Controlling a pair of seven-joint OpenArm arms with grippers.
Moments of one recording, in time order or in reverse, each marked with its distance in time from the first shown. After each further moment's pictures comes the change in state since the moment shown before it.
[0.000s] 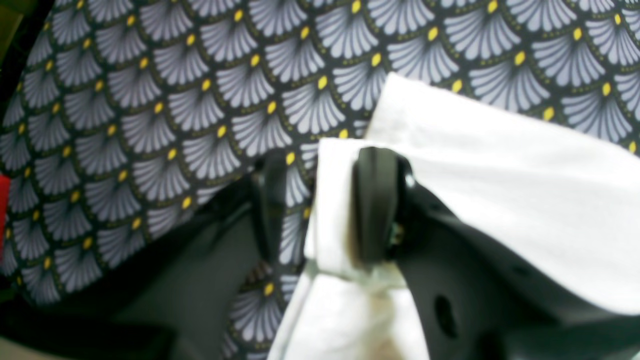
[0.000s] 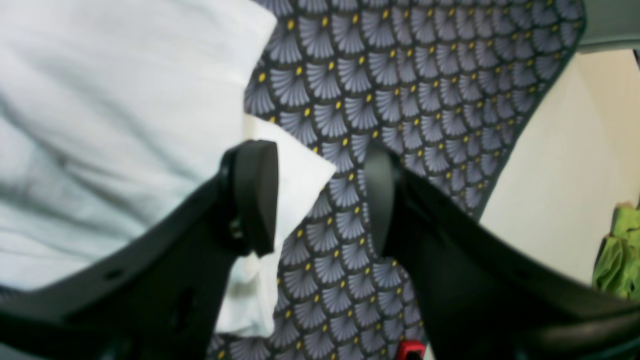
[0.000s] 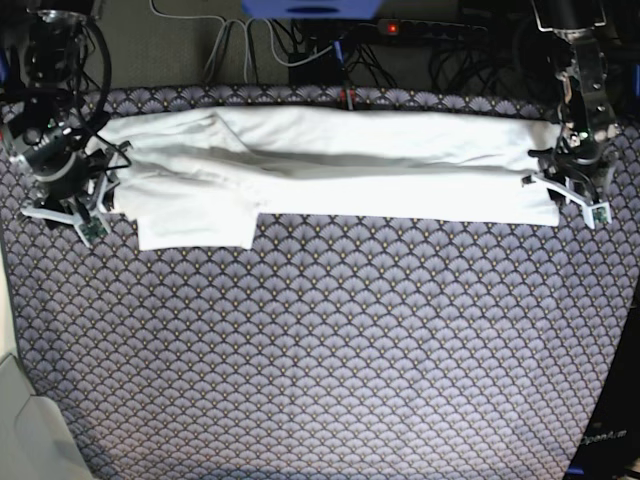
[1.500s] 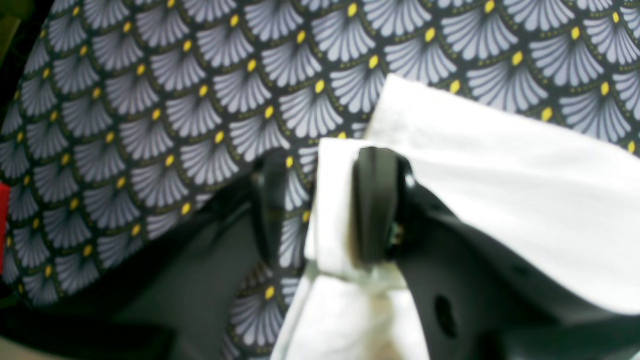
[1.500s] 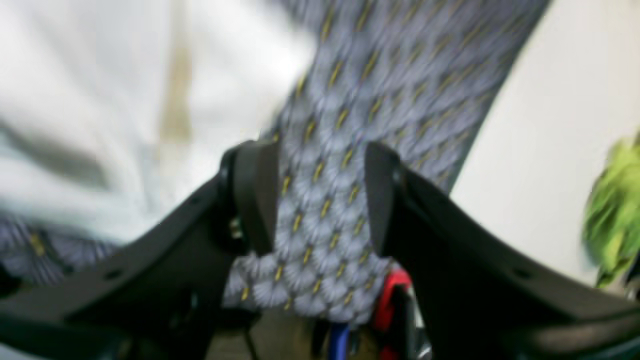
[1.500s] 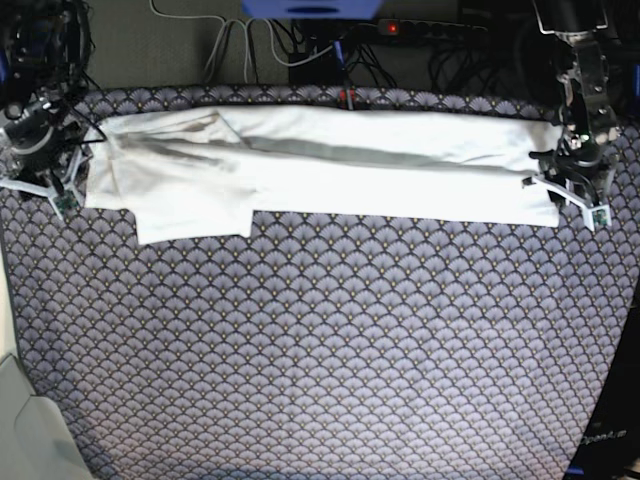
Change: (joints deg) left arm -0.5 -0.5 0.1 -0.4 0.2 -0.1 0.2; right arm -5.9 1.9 6.0 1.6 0.4 -0.1 0.3
